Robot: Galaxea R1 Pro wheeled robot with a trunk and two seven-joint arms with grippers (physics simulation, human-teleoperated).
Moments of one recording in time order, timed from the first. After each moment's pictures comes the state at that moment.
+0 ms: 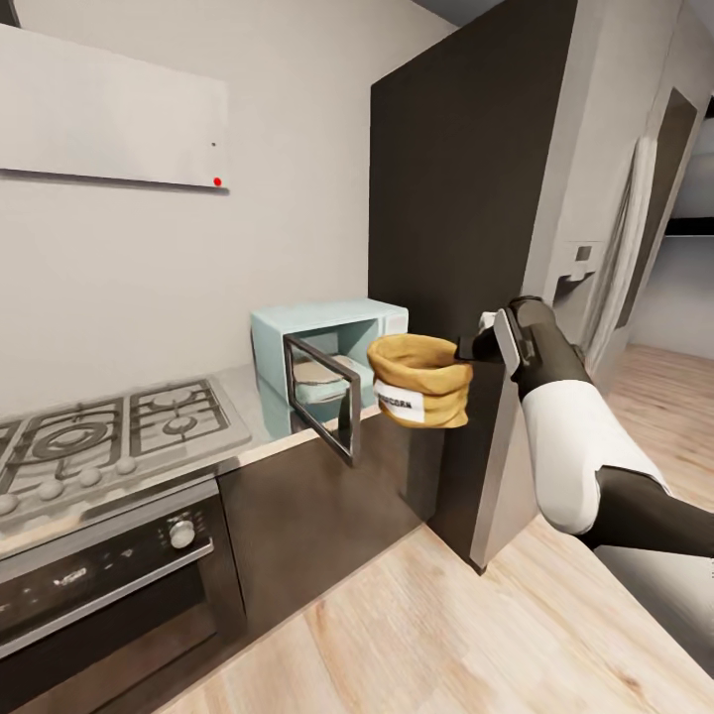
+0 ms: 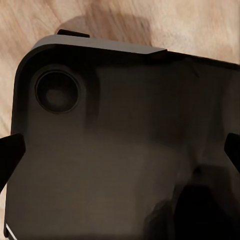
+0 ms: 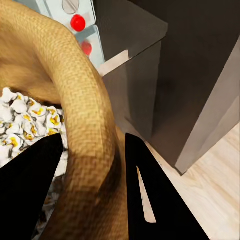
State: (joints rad) left arm 0.00 -0.06 0.02 -0.02 0.16 -0.12 -0.02; right arm -1.38 0.06 -0.24 -0.68 0.18 1.04 0.02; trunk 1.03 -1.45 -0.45
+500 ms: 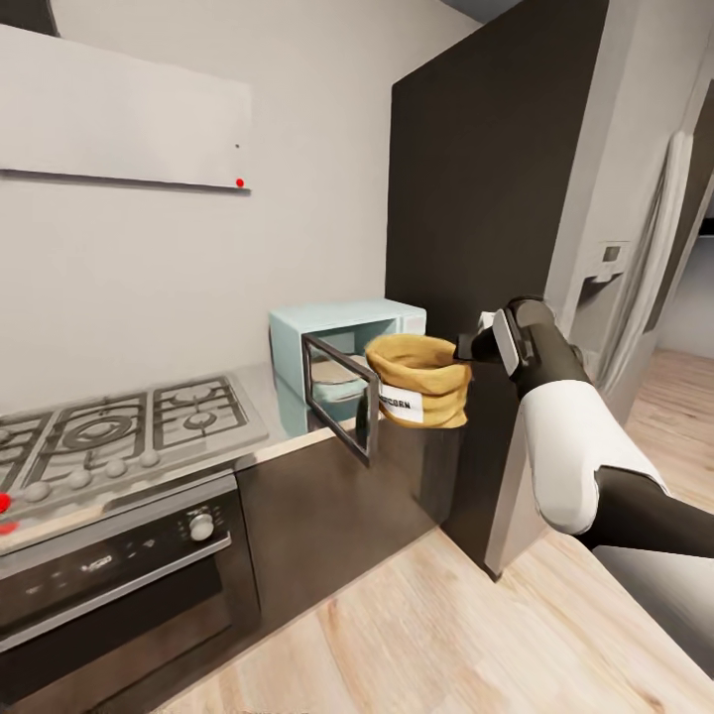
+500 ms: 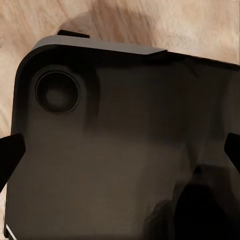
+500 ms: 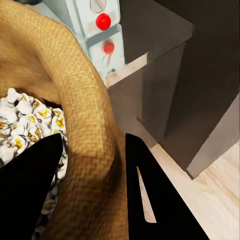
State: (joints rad) left arm 0.00 -0.06 0.02 -0.02 0.16 -0.12 -0.02; right arm -1.38 0.06 -0.25 -0.68 0.19 1.04 0.02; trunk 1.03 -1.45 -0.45
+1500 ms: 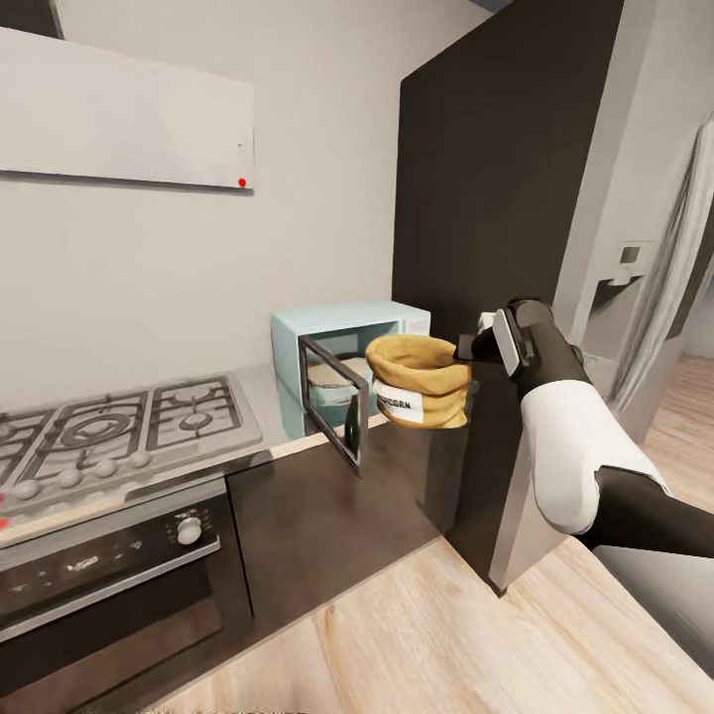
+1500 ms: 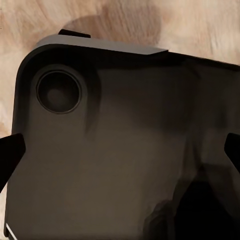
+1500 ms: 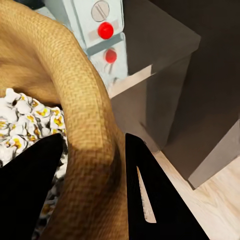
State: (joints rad) left arm 0.00 -0.06 0.02 -0.02 0.17 -0.12 -0.01; right arm -1.38 0.06 -0.24 -0.68 0.19 1.04 0.02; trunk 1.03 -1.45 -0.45
